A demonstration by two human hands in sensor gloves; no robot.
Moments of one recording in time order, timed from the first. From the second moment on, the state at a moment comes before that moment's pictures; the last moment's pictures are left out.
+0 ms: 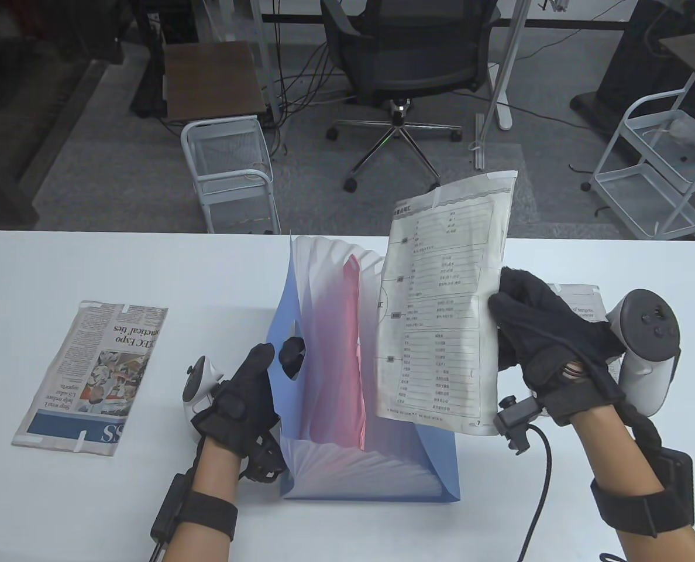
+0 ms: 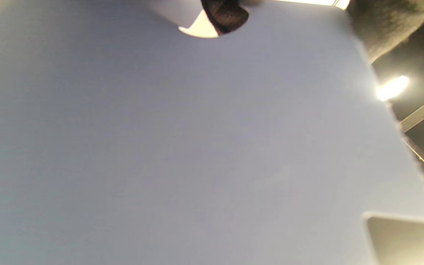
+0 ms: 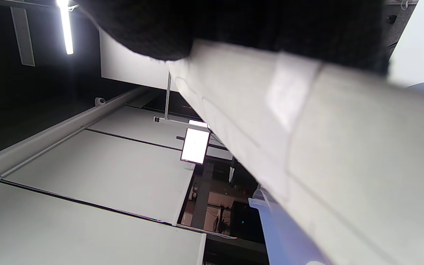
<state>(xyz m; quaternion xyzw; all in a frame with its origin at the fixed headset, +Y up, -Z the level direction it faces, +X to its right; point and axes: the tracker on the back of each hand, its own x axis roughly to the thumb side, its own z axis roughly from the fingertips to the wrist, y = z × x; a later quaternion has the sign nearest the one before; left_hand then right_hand) -0.187 -0.726 -0.330 -0.17 -0.17 0.83 0.50 0.219 -0.505 -0.289 0.07 -0.01 0.76 0.65</state>
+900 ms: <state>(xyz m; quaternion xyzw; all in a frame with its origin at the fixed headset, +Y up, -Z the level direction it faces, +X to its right) -0.187 -0.728 -0.331 -0.17 -0.17 0.83 0.50 0.213 -0.530 -0.315 0.04 0.08 0.80 0.59</state>
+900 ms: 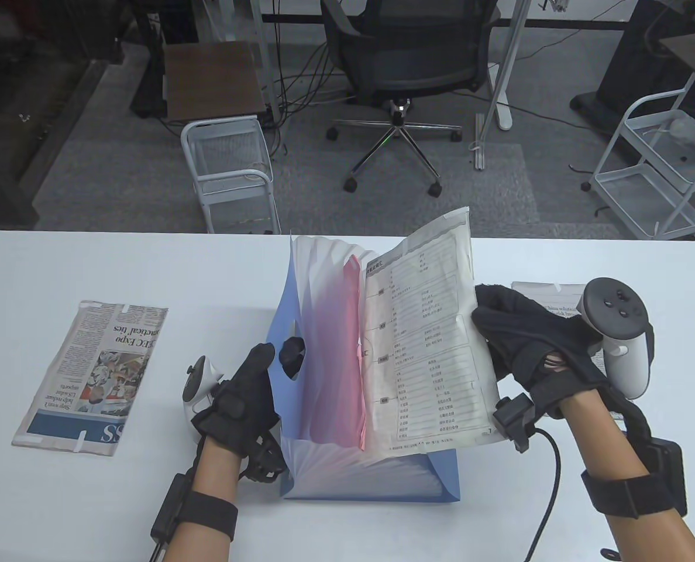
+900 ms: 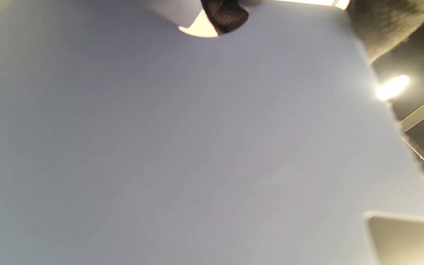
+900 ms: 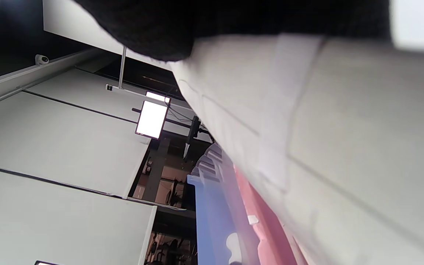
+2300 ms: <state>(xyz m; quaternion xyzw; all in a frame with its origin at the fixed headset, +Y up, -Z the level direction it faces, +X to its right) -0.190 -0.729 -0.328 -0.16 -0.17 0.85 0.47 0.065 -0.561 -0.348 -0.01 0.13 0.97 0.21</state>
